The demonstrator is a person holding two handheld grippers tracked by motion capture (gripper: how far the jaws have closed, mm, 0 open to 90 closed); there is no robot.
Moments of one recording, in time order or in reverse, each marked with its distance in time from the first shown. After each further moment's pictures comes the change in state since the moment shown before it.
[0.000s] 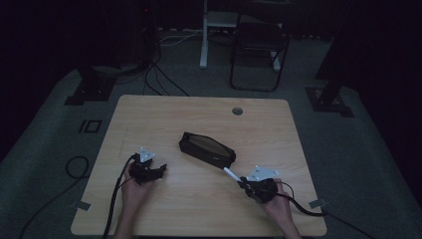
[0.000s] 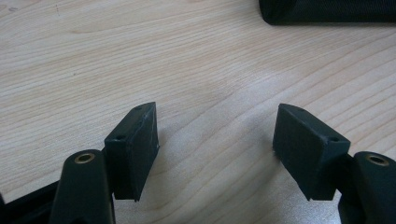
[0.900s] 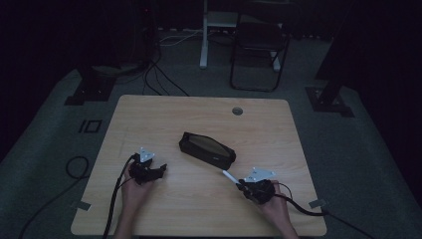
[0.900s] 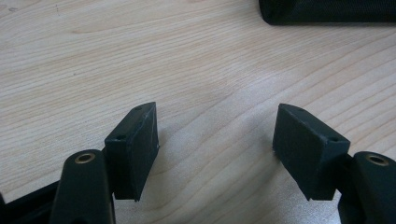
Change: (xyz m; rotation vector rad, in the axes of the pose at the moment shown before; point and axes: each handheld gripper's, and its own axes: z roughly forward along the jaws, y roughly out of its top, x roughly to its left) left arm 0.000 0.000 0.000 0.000 0.000 0.000; right arm 0.001 -0.008 0.014 0.030 0.016 0.015
